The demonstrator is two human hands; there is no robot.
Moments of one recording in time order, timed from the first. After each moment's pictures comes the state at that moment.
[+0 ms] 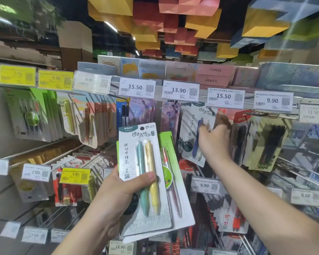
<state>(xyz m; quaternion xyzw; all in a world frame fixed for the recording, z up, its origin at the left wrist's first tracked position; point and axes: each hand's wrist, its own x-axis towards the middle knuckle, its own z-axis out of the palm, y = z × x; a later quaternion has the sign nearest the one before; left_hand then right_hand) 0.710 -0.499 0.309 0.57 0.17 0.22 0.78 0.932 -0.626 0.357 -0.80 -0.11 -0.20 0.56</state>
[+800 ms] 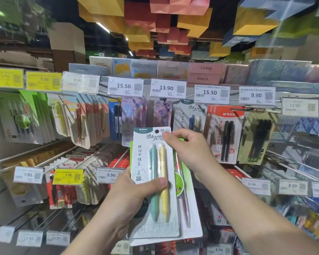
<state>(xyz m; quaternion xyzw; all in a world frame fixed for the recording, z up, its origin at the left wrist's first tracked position) 0.725 -0.523 0.297 0.62 0.10 0.18 0.76 0.861 -0.633 0.351 -0.74 -0.29 -0.04 0.60</state>
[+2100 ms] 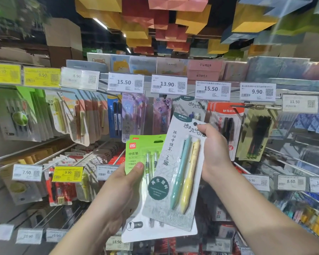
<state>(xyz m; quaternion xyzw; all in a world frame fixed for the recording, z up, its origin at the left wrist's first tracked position) 0.726 -0.502 0.290 0.61 0.14 0.17 0.76 0.872 -0.648 0.345 -0.52 -0.17 0.05 0.84</state>
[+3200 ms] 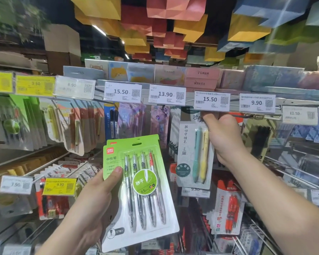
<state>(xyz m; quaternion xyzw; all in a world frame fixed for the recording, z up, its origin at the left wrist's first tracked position) 0.726 -0.472 0.295 0.59 0.20 0.23 0.75 0.921 -0.666 0.392 -0.70 -0.23 -0.16 0.66</state>
